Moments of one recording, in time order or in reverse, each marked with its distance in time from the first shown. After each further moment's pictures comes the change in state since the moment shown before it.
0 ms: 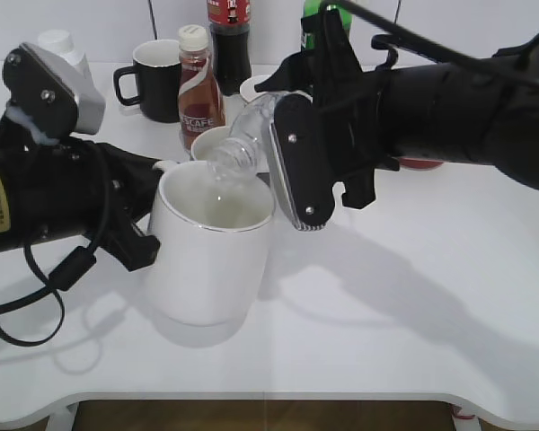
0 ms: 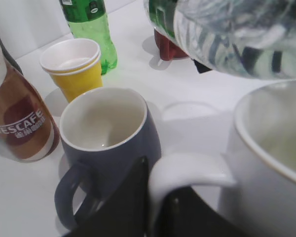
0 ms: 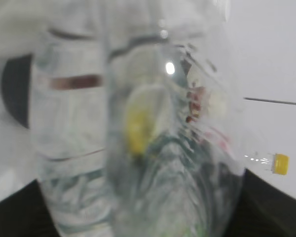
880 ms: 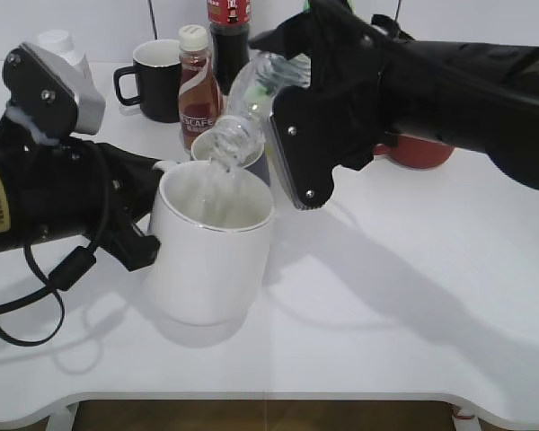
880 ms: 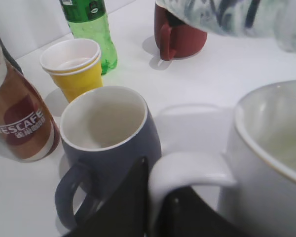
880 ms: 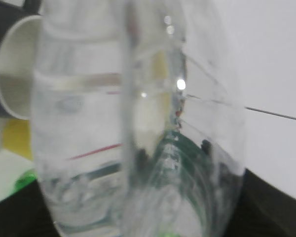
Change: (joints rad) left arm 0.000 0.000 0.000 0.000 -0.001 0.000; right arm 0.000 0.000 0.000 0.410 -0.159 -0.574
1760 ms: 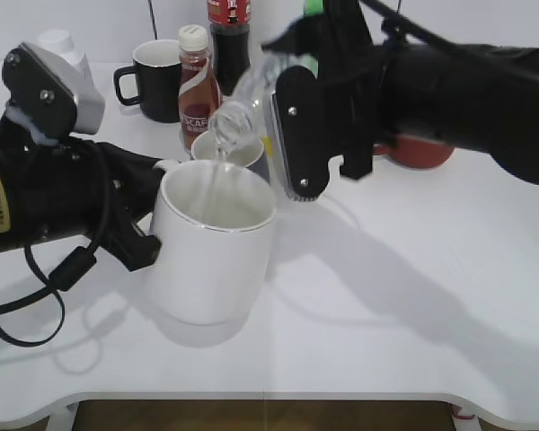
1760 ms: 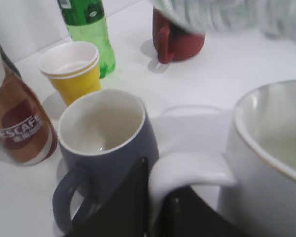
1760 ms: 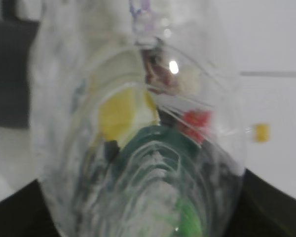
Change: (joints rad) left arm 0.000 0.000 0.002 0.001 -0.022 0.001; right arm -0.001 0.000 -0.002 0.160 0.081 0.054
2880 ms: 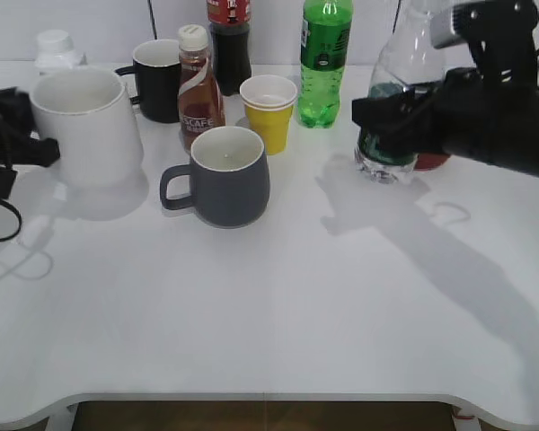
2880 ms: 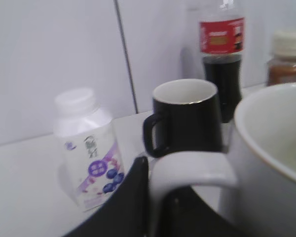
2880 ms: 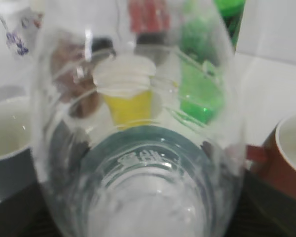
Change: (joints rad) left arm 0.472 0.345 0.002 -0.342 -0.622 0.319; right arm -0.341 -0.002 0.201 -0.581 -0.265 2.022
